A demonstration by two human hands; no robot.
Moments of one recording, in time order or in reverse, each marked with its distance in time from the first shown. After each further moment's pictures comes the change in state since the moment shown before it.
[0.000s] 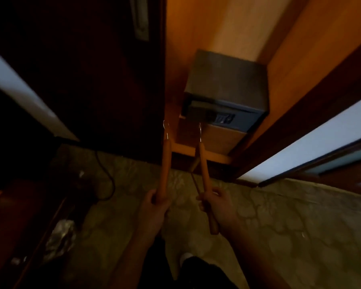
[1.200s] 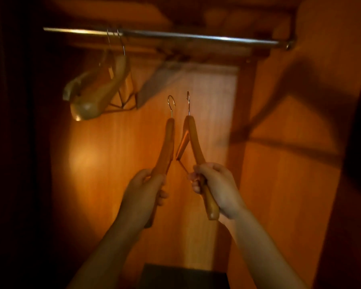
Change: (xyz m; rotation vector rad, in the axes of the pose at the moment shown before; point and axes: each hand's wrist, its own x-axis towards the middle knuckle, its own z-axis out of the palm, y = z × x) left_hand 0.037 0.592 0.192 -0.251 -0.150 1.029; right_hand 0.037 -0.600 -0.090 0.175 -0.187 -1.017
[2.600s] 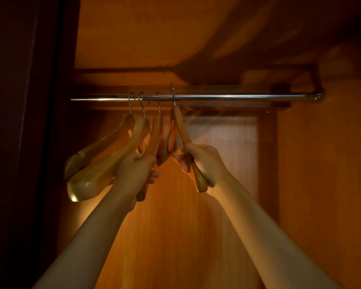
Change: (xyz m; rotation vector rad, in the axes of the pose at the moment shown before) left_hand 0.140 0.115 -0.035 0.104 0.072 0.230; right_hand 0.142 -0.090 0.091 0.053 -0.197 -0.184
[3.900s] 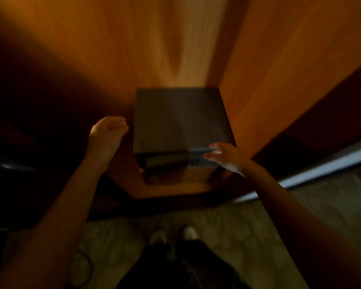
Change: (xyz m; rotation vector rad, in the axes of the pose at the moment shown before) left_hand -0.308 -0.328 -0.078 0.481 -0.253 -0.773; right_hand -0.412 0.351 -0.137 -0.674 0.140 1.220
